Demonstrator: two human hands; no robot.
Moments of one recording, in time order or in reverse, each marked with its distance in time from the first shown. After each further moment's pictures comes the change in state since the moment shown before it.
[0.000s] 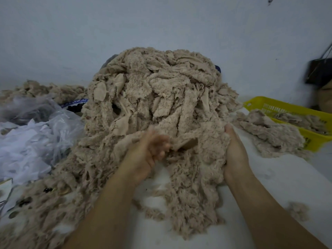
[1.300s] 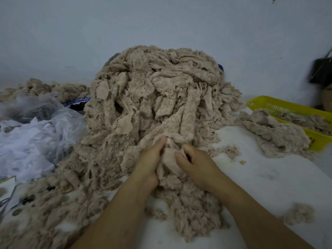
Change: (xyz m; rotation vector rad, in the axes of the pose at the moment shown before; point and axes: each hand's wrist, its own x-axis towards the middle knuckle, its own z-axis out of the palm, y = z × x) left_hand -0.003 -0.015 0.020 -0.117 0.121 -0.189; right_hand -0.033 0.039 0.019 -1.181 -0.617 -0.433
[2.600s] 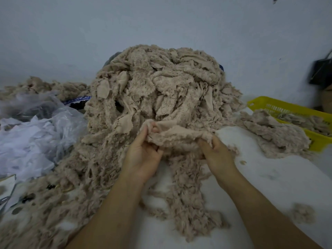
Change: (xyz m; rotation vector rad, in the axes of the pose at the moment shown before) left_hand 0.005 0.016 -0.013 -0.530 -0.266 0.202; right_hand 0.005 0.012 -0.023 0.377 0.309 0.341
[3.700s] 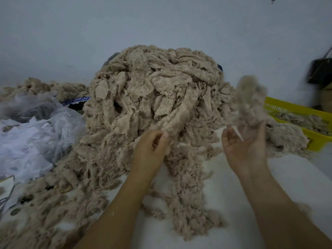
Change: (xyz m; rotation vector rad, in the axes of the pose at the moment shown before) left_hand -0.003 -0.016 -0.008 1.545 0.053 0.623; right_hand 0.018 -0.015 -0.048 1.247 0.287 0.152
